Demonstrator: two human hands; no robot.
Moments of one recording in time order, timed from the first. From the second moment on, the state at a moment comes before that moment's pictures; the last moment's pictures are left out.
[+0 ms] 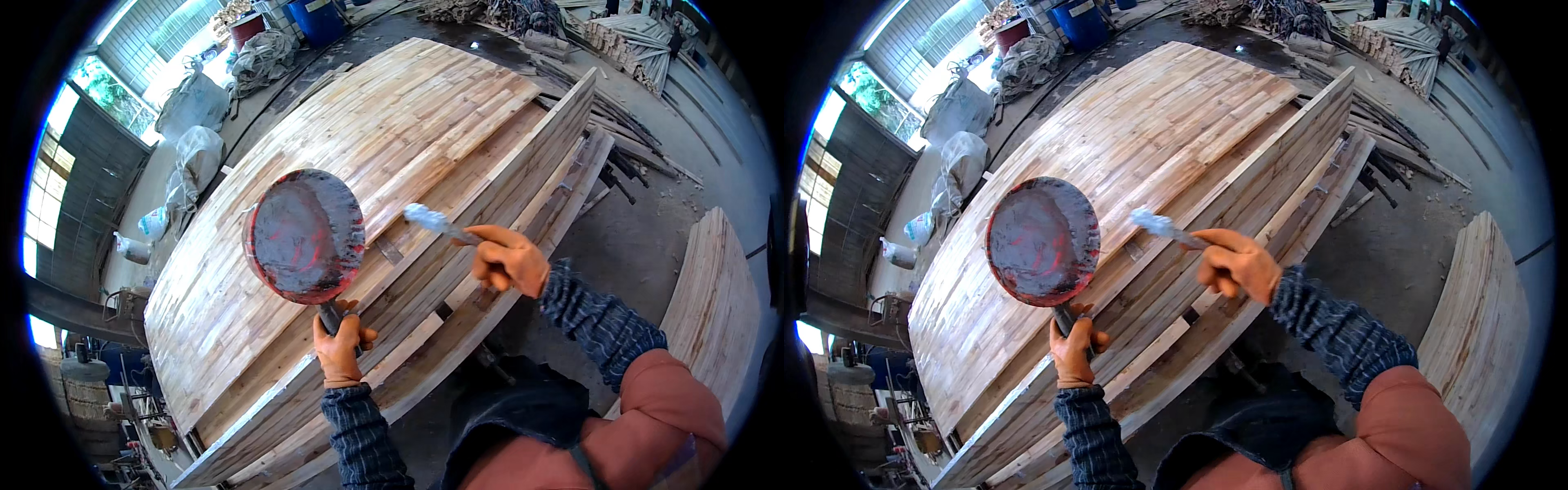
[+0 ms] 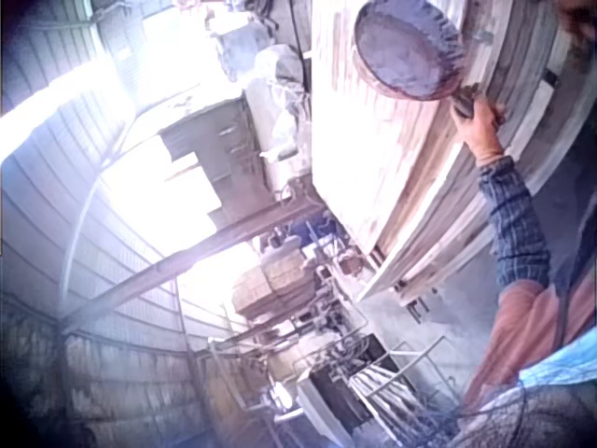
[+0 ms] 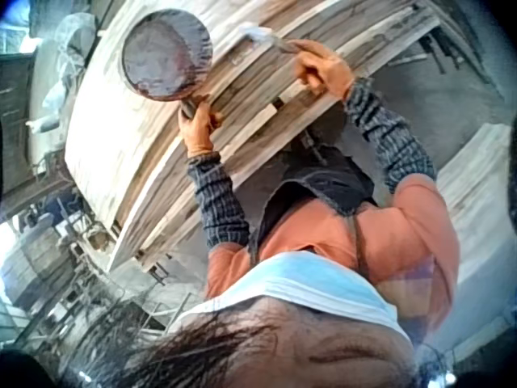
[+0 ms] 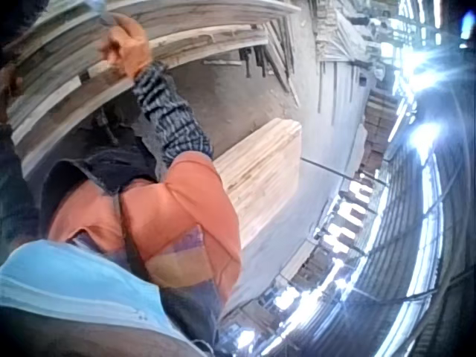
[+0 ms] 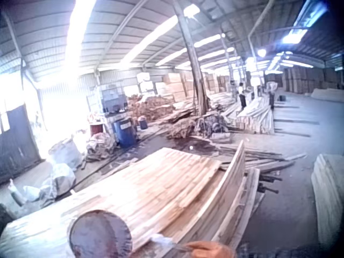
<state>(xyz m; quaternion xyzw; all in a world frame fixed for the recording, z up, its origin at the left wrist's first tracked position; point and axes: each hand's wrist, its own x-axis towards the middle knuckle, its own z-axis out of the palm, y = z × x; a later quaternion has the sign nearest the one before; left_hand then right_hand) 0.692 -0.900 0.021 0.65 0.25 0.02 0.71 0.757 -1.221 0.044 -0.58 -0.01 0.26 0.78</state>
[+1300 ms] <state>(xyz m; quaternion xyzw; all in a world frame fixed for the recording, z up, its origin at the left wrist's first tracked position) 0.691 -0.901 0.018 0.63 0.24 0.04 0.73 0.734 -1.199 0.033 -0.90 -0.41 -0.13 0.03</state>
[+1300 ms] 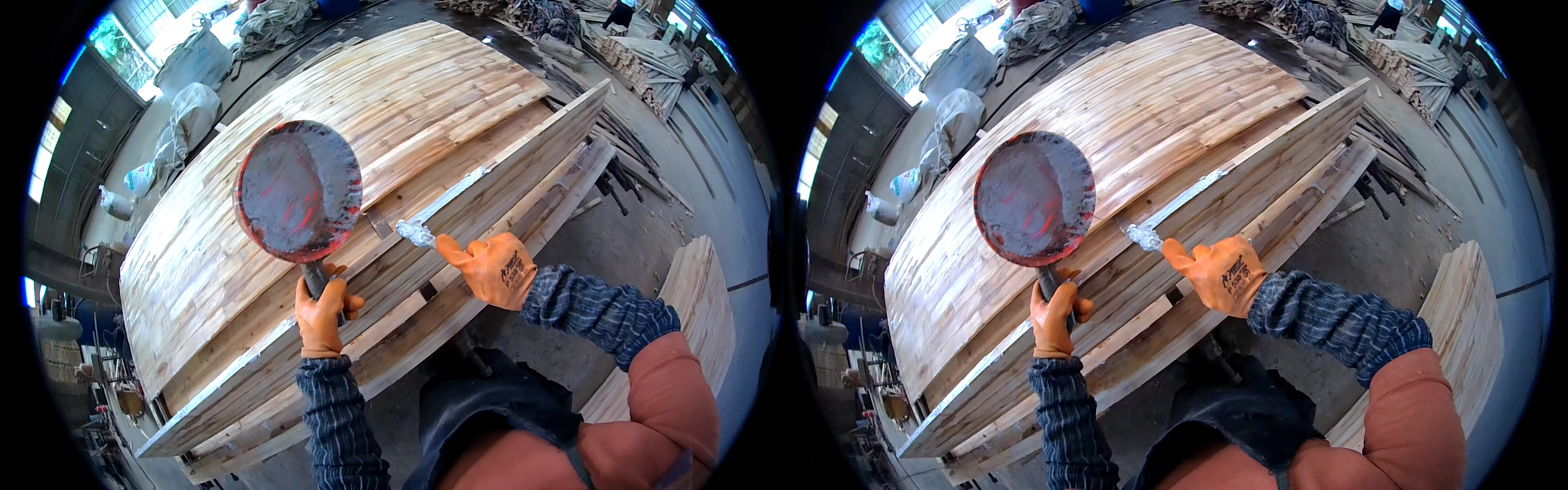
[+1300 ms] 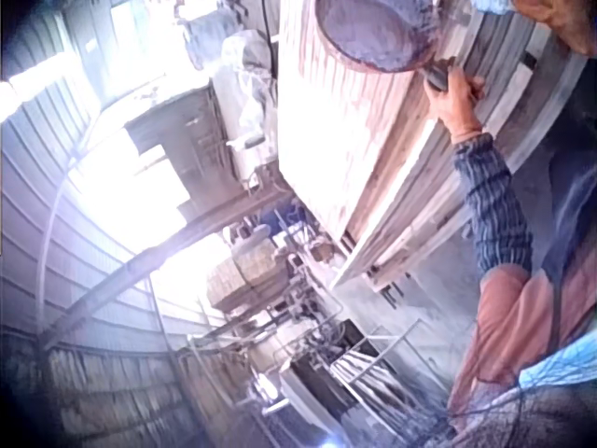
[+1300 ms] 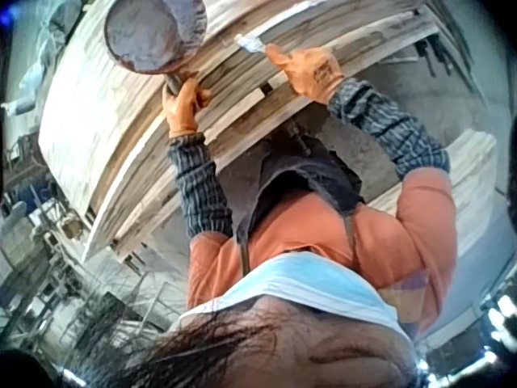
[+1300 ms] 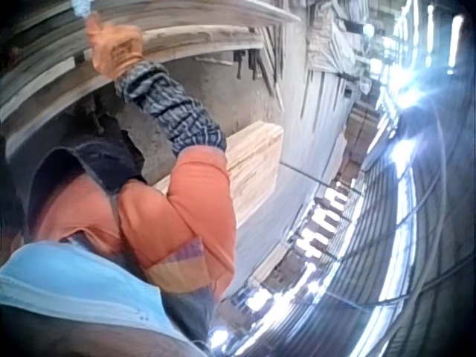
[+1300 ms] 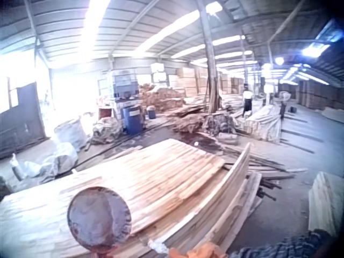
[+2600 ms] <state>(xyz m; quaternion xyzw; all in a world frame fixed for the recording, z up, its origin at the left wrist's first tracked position) 0.689 -0.901 0.023 0.64 0.22 0.03 0.74 0.836 -1.357 0.011 -0.97 0.03 -0.12 0.22</state>
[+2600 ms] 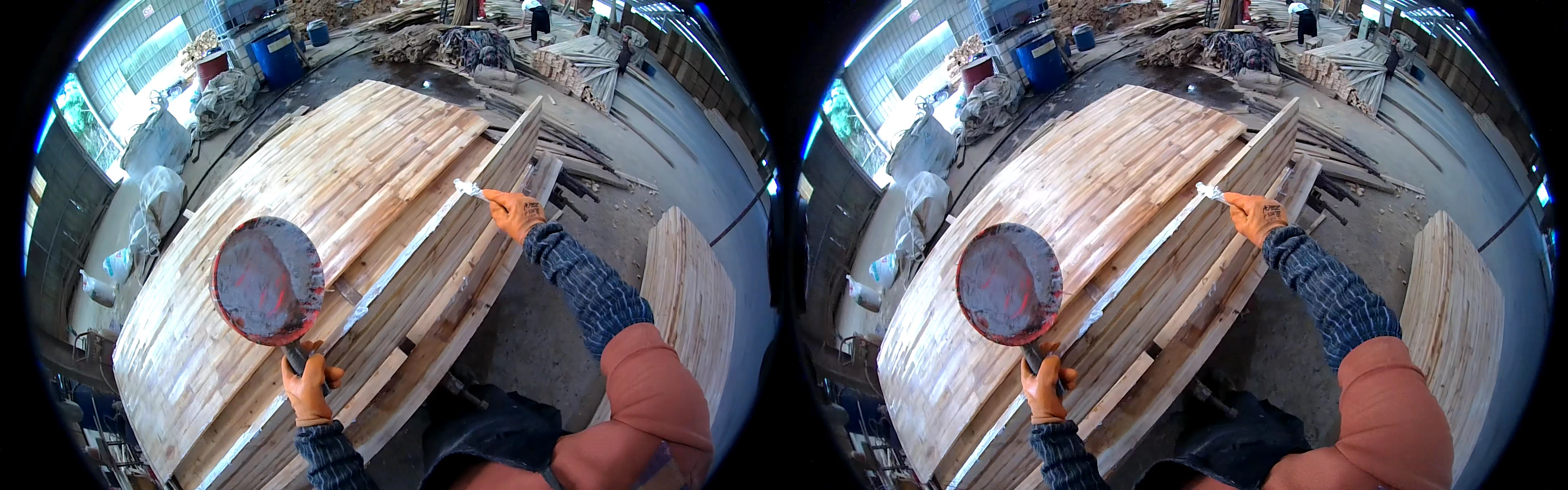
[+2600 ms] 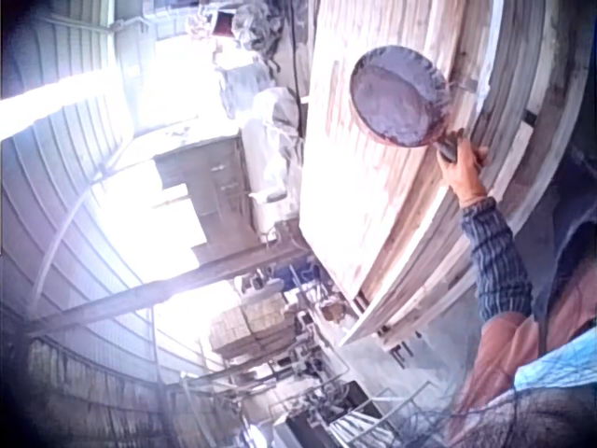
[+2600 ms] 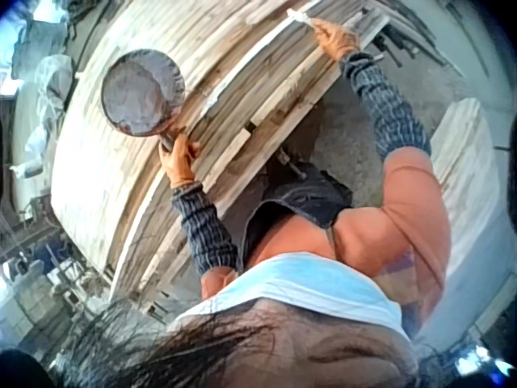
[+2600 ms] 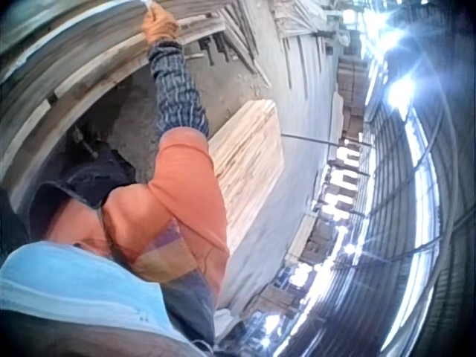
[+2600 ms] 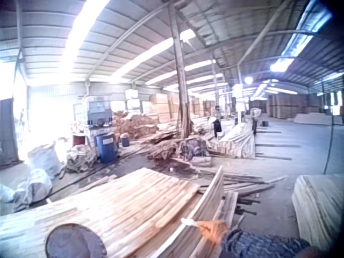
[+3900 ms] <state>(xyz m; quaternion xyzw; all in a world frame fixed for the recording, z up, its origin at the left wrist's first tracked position) 0.691 -0.899 0.021 0.65 0.24 0.03 0.72 0.788 -1.319 0.038 -0.94 -0.10 -0.02 0.31</state>
